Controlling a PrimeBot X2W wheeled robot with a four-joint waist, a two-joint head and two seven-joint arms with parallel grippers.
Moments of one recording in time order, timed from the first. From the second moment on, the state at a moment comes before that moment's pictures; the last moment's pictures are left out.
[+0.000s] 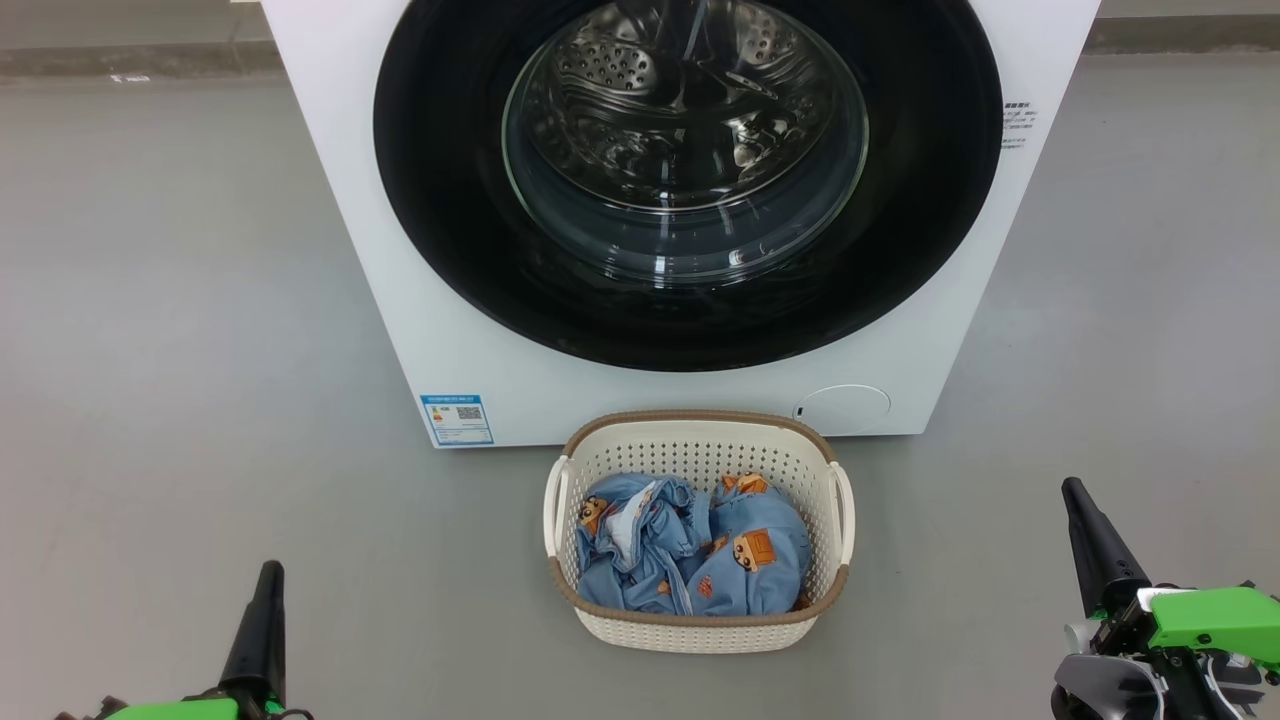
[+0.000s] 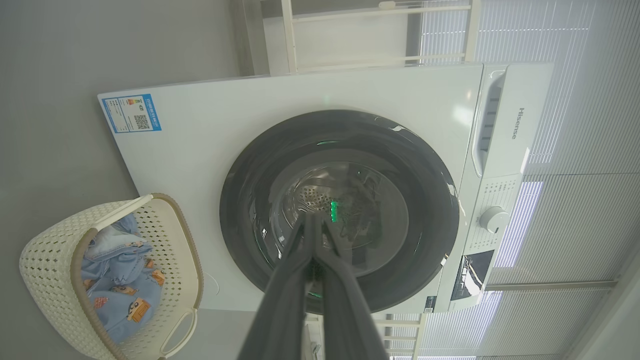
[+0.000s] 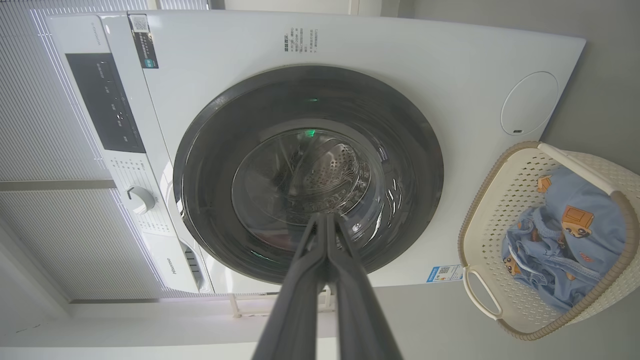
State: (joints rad) left arm -0.07 0.04 0.08 0.27 -1.62 -0.12 0.11; right arm -0.07 -0.04 -0.13 0.27 1.62 0.13 0.10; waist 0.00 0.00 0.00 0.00
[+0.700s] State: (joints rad) left arm -0.07 0.04 0.08 0.27 -1.62 -0.12 0.11; right arm -0.07 -0.04 -0.13 0.27 1.62 0.13 0.10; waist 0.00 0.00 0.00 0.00
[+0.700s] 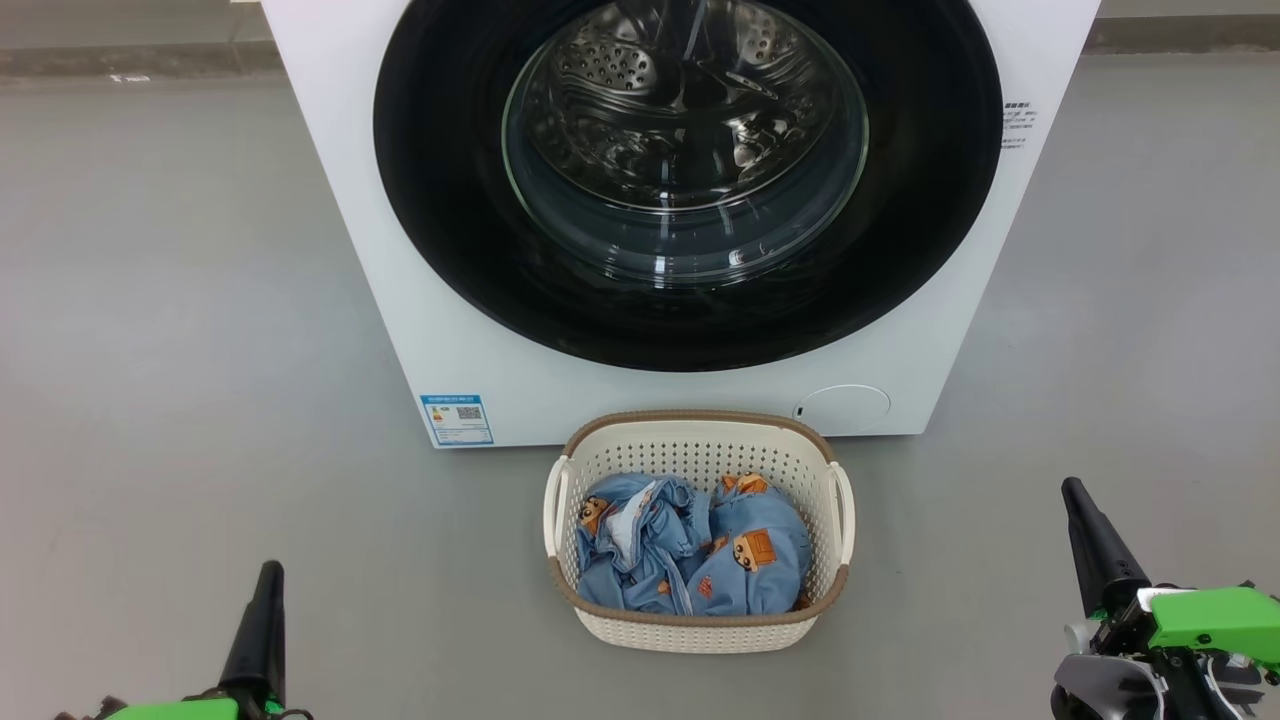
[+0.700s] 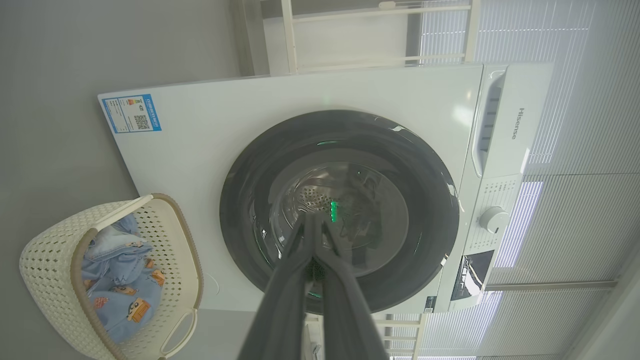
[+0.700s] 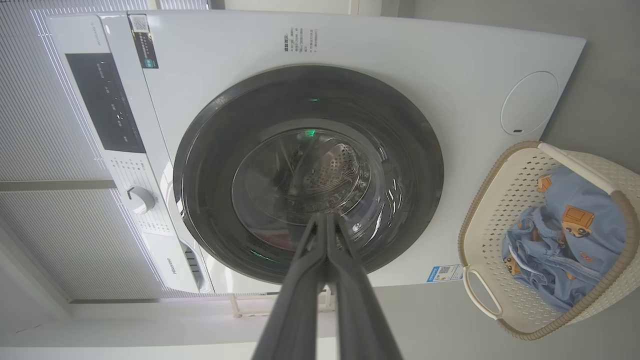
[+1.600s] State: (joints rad) left arm -0.03 0.03 0.04 0.29 -1.62 -0.12 0.06; right arm -0.03 -0.02 -0.10 0.30 1.62 0.13 0.05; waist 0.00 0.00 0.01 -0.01
